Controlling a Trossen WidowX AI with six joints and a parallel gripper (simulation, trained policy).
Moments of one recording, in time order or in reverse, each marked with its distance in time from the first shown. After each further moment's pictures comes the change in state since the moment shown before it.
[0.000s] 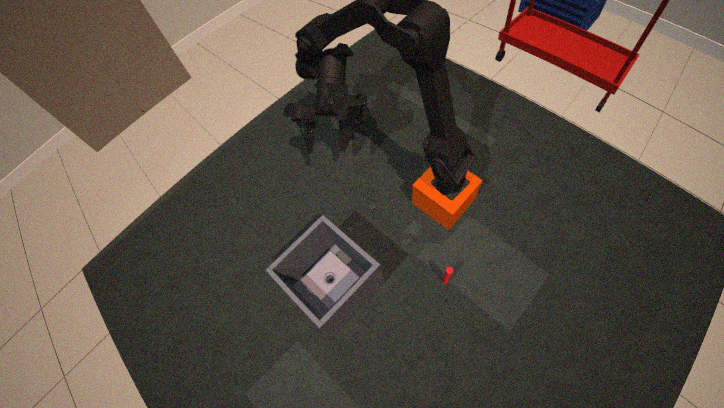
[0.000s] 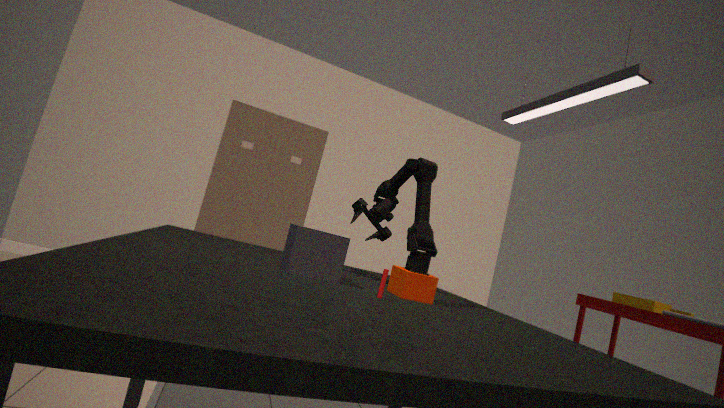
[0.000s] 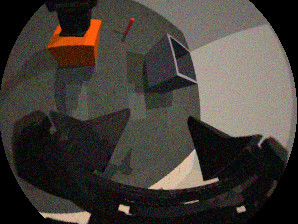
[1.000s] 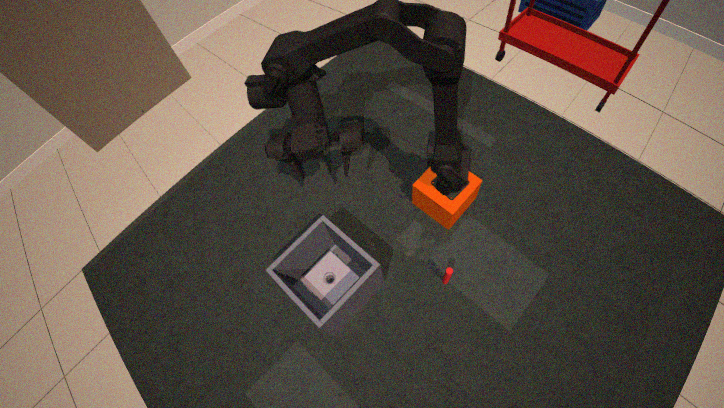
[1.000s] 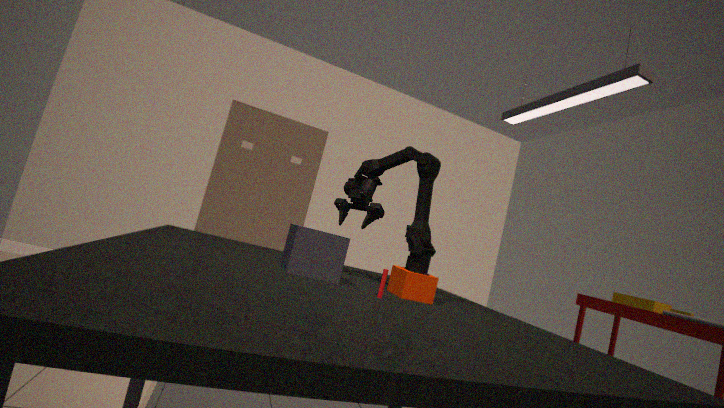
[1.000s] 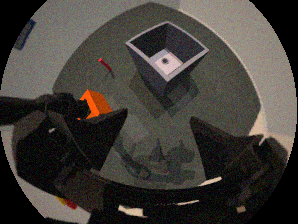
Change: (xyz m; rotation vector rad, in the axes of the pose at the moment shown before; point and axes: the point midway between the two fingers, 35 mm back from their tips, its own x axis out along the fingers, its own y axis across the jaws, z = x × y) arm 0.045 -0.049 0.050 0.770 0.227 0.328
